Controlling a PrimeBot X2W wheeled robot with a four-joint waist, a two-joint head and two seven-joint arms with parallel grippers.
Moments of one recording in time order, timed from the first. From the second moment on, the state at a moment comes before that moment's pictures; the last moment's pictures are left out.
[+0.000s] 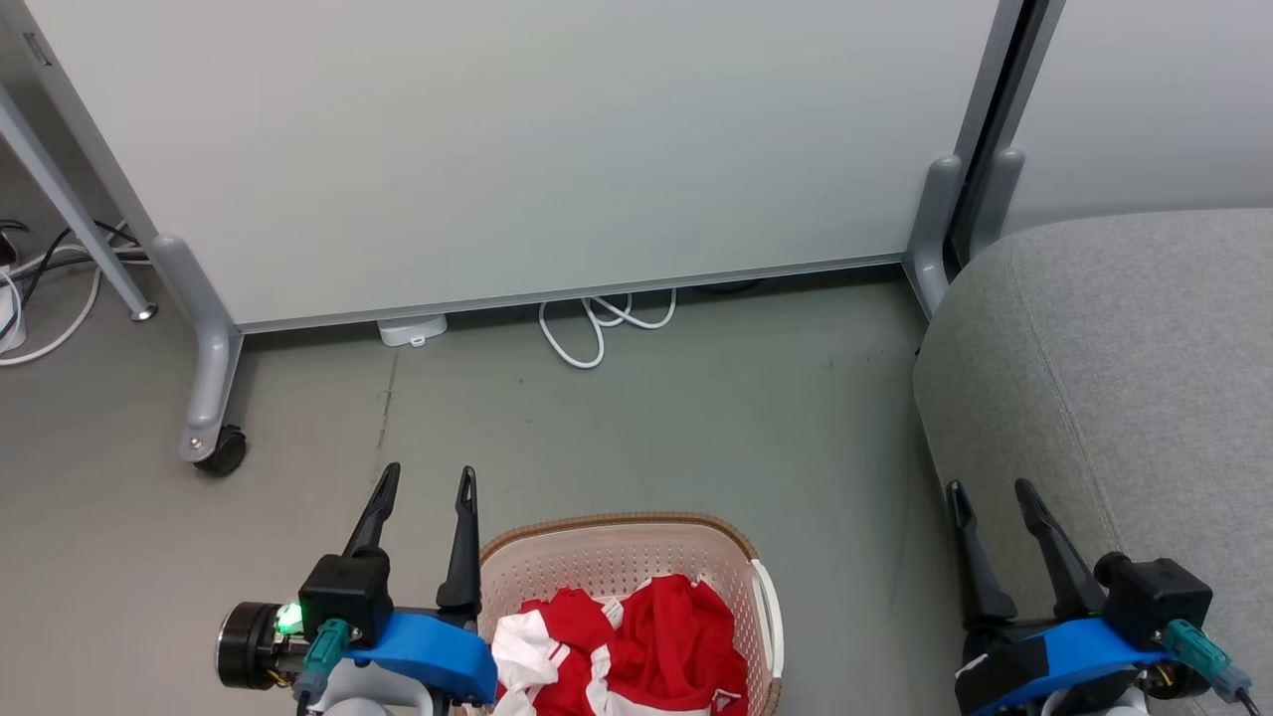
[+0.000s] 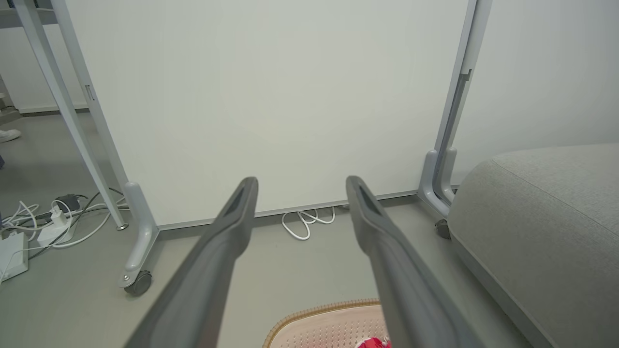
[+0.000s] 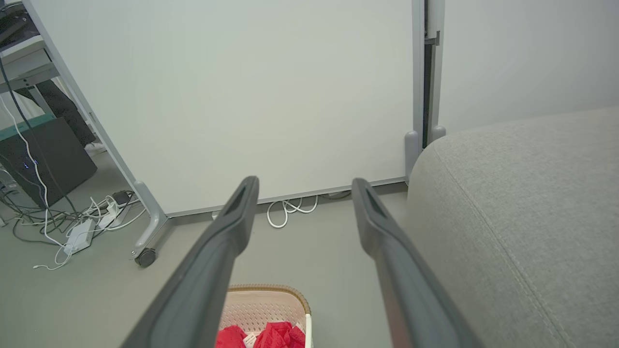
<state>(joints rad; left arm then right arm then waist) -0.11 0.05 -0.17 0.34 -0.13 -0.03 -0.24 -0.07 -0.05 0.01 0.28 0.24 0.13 -0.24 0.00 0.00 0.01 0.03</state>
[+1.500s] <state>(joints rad) -0.38 0.10 -0.30 0.63 -0.01 -0.12 -0.26 -0.14 -0.05 0.03 0.26 0.16 0.13 -0.26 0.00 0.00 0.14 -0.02</state>
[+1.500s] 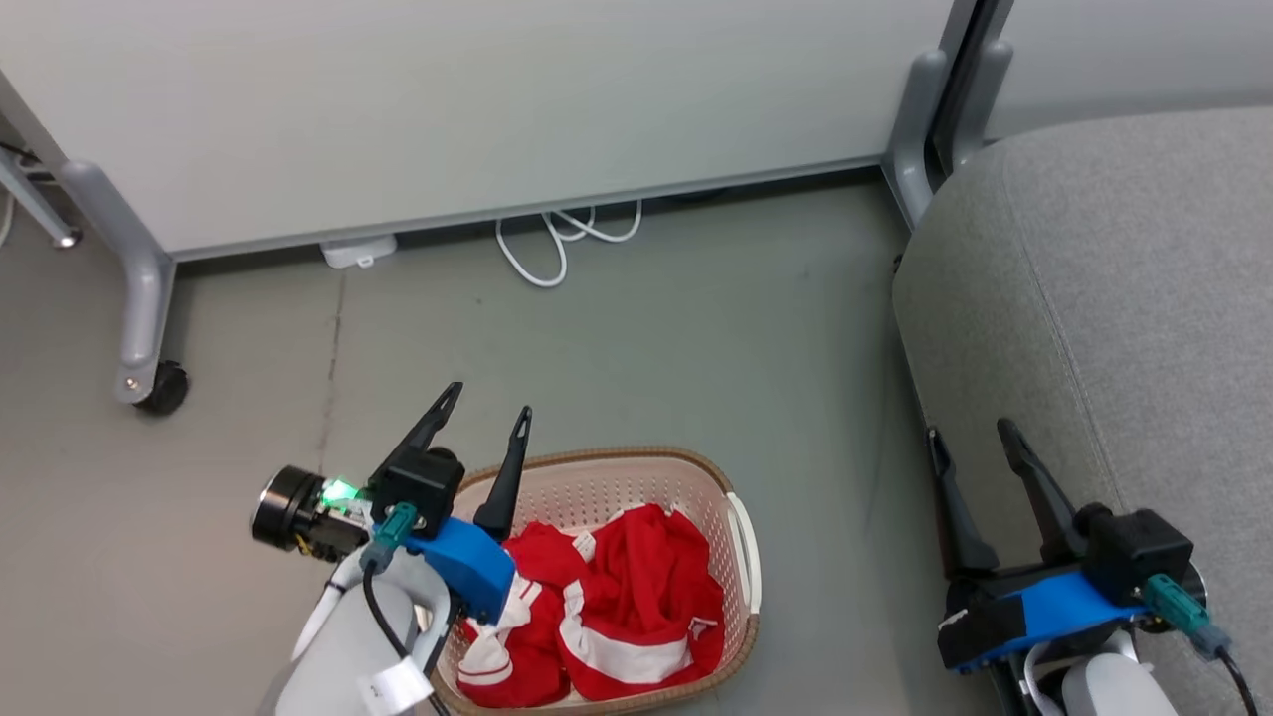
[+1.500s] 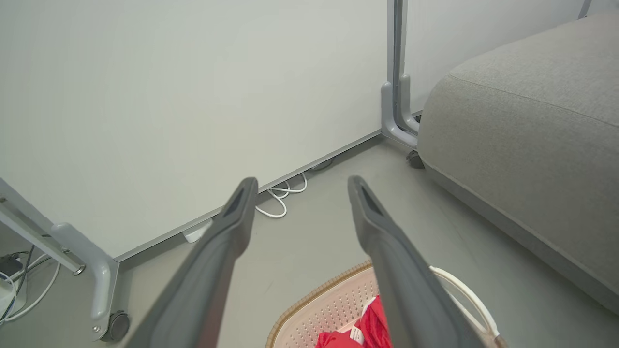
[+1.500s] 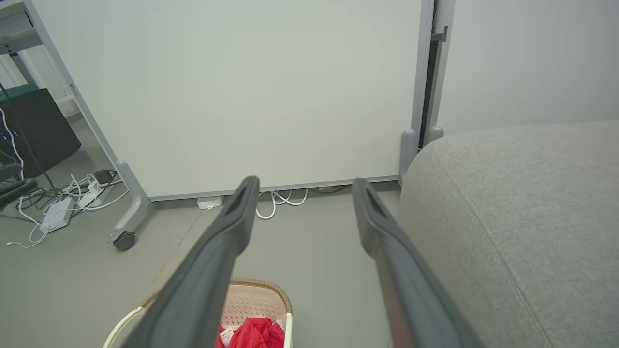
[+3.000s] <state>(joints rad) -1.05 0.26 -0.91 1.29 0.14 -0.11 -0.02 -0.49 -0.05 0.08 0.10 0.09 0.13 -0.26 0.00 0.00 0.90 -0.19</state>
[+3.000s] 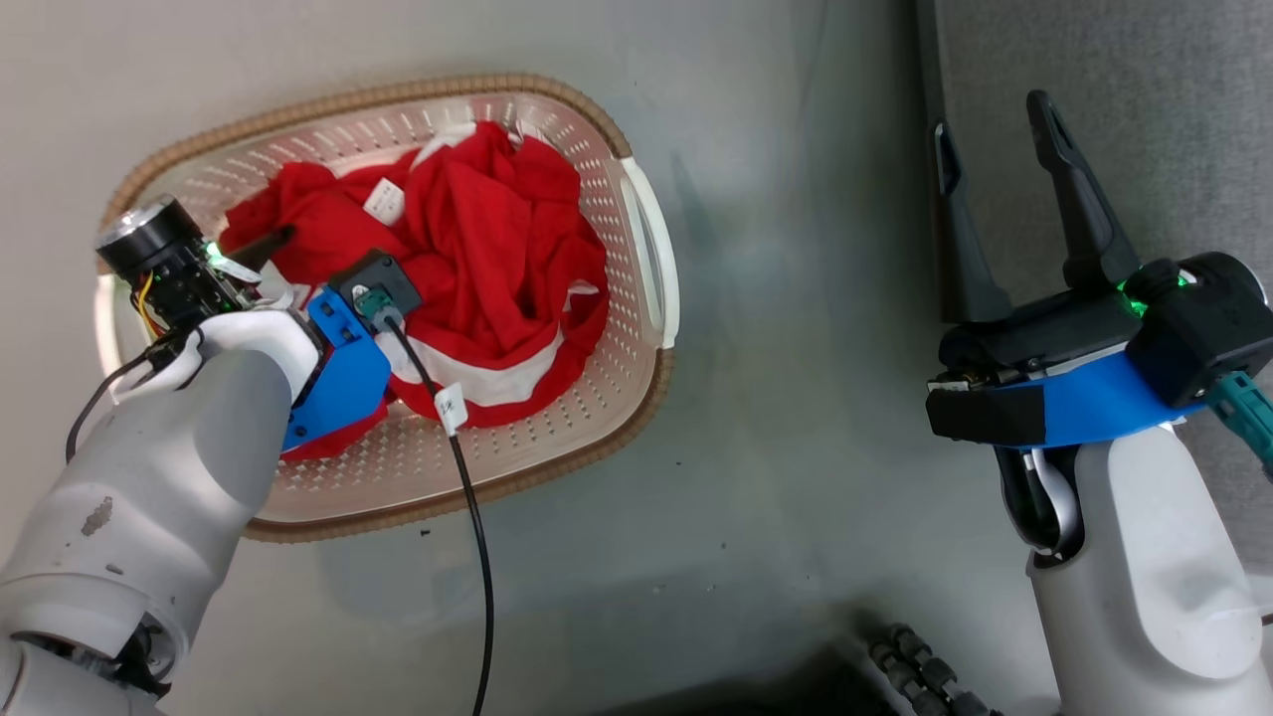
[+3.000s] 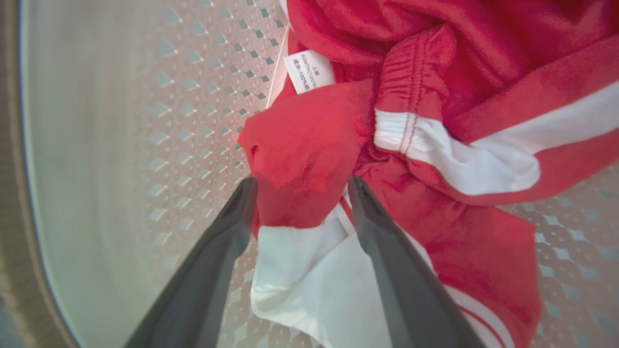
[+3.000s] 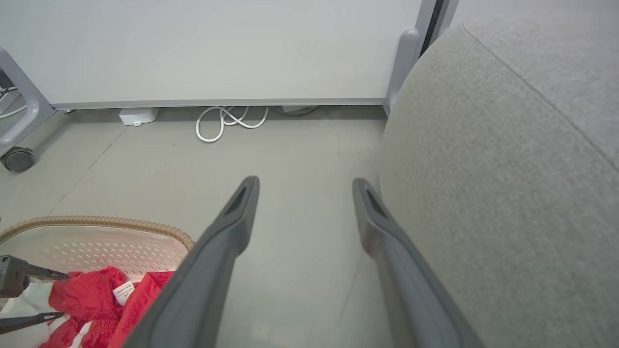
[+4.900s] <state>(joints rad) -0.96 0.09 -0.83 1.24 -0.14 -0.07 -0.25 -0.39 -0.05 0.00 0.13 0.04 0.13 -0.26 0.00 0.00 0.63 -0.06</state>
